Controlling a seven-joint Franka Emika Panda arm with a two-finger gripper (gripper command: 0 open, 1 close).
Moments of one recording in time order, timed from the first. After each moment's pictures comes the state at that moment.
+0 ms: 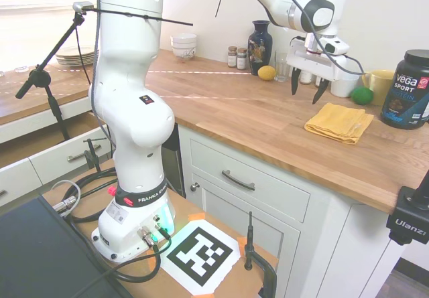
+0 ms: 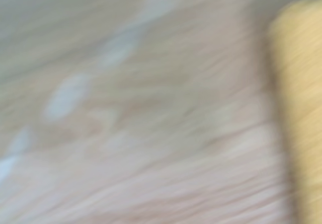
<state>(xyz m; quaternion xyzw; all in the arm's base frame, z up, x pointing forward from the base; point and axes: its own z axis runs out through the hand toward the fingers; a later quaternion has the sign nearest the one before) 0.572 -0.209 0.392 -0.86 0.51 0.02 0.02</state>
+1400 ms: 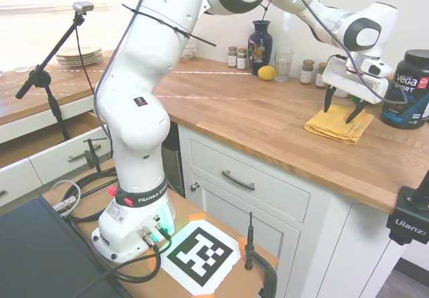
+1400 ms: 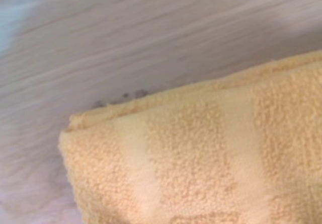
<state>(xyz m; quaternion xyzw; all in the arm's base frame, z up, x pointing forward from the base) 0.609 -0.321 0.339 -0.86 0.51 0.05 0.03</state>
